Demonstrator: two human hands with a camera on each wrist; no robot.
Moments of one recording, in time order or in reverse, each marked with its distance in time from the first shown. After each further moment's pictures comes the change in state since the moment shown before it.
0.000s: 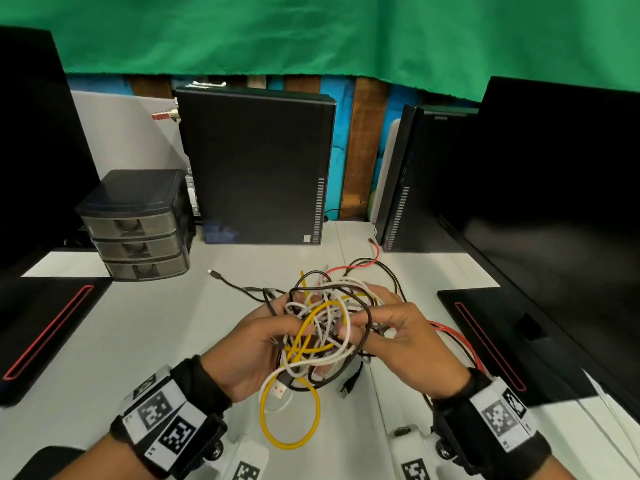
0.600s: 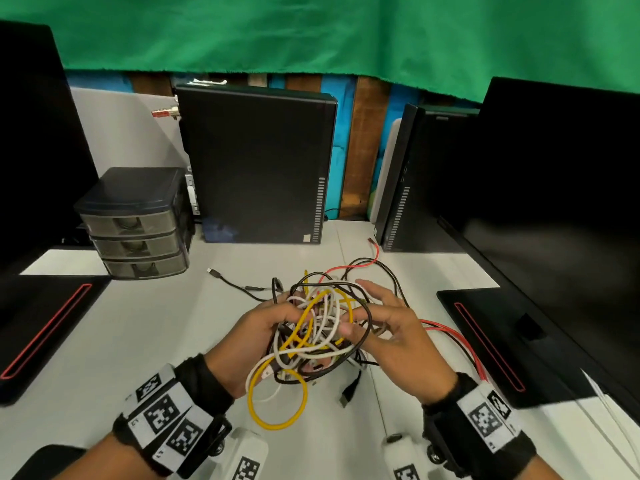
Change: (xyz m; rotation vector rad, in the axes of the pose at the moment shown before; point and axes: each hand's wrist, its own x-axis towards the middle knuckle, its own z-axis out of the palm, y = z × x) left_hand 0.004 0.004 0.007 -0.038 -0.021 0.001; right_hand -0.001 0.004 0.007 -0.087 0.067 0.110
